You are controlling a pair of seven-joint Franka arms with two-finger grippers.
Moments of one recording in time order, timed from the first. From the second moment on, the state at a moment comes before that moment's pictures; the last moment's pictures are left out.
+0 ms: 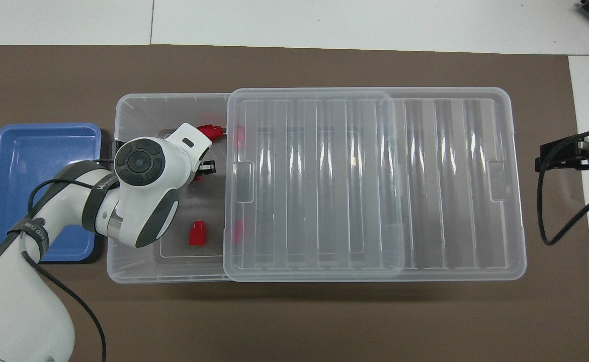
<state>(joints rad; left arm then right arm) -0.32 0.26 -0.05 -2.06 0.16 2.45 -0.55 0.06 -0.01 -0.06 -1.52 -0.02 1.49 0.16</state>
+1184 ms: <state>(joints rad) -0.32 0.27 -0.05 -2.08 0.17 2.49 -0.55 0.06 -0.01 -0.06 -1.52 -0.02 1.49 0.16</state>
